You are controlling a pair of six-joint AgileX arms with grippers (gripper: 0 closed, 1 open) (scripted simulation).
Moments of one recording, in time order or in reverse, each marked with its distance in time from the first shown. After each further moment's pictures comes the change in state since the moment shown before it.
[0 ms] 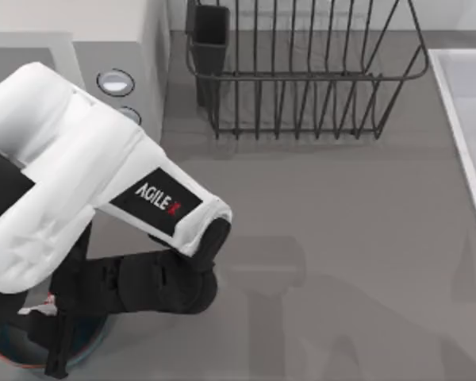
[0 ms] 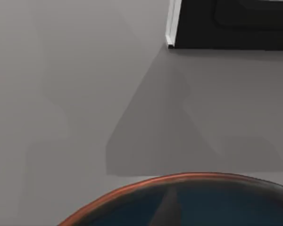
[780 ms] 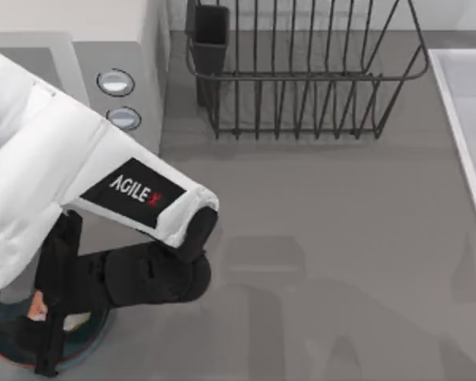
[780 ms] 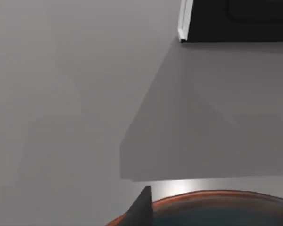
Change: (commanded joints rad) left arm 0.021 -0.123 -0.043 0.035 0.005 0.060; right arm 0.000 0.000 0.000 0.000 0.000 0.000
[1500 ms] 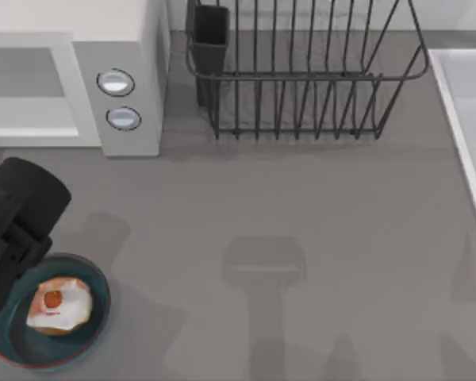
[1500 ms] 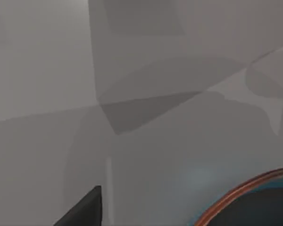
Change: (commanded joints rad) left arm 0.282 -0.941 -0.465 0.609 0.350 1.226; right arm 0.000 0.000 0.000 0.000 0.000 0.000
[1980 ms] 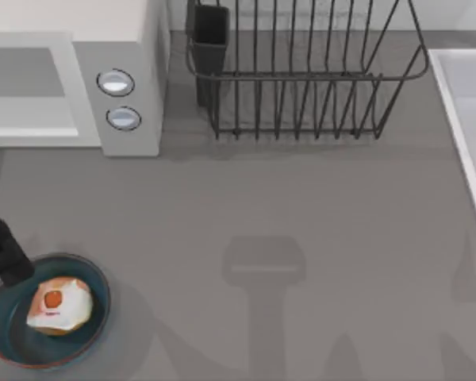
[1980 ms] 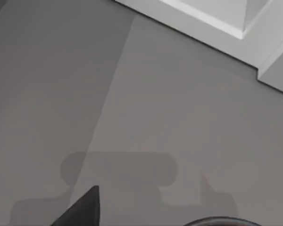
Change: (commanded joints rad) left arm 0.243 -0.798 -0.401 0.525 0.301 1.017; right arm 0.000 0.000 0.000 0.000 0.000 0.000
